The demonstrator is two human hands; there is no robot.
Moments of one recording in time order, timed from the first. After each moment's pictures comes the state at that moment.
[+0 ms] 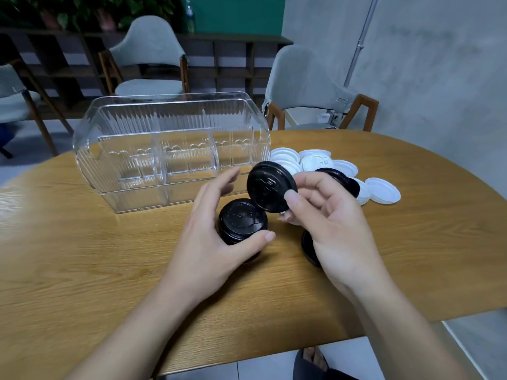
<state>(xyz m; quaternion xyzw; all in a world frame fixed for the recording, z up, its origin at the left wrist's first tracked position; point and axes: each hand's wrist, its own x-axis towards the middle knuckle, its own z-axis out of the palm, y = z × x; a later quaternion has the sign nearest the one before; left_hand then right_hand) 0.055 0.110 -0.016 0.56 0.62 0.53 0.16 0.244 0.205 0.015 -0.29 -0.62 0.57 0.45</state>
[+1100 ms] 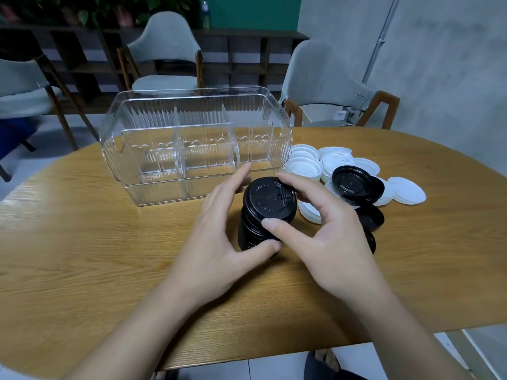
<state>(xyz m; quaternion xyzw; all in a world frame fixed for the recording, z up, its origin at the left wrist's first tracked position) 0.032 0.096 -0.024 0.60 0.62 0.48 0.14 0.224 0.184 0.013 -0.31 -0.79 0.36 0.38</state>
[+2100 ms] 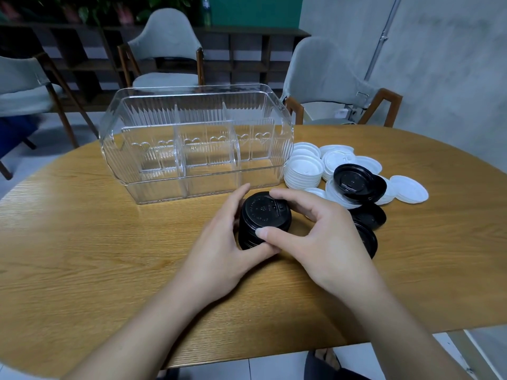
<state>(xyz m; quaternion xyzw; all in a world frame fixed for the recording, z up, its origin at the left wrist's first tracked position) 0.035 0.104 -0.042 0.56 0.67 0.45 0.19 0.218 0.193 -0.003 -0.35 -0.79 0.39 0.32</state>
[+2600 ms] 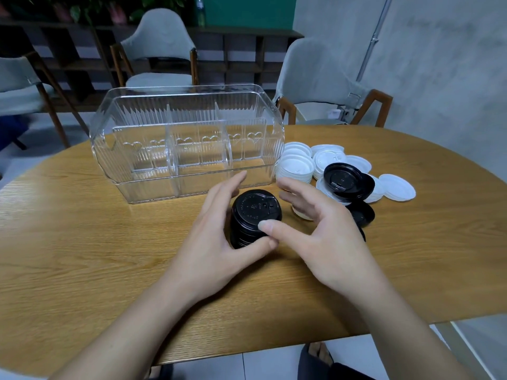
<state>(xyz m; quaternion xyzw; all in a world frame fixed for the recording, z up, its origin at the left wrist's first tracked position) 0.036 0.102 -0.035 0.59 0.64 0.46 0.17 0.233 0.193 0.003 -0.34 -0.78 0.42 0.33</state>
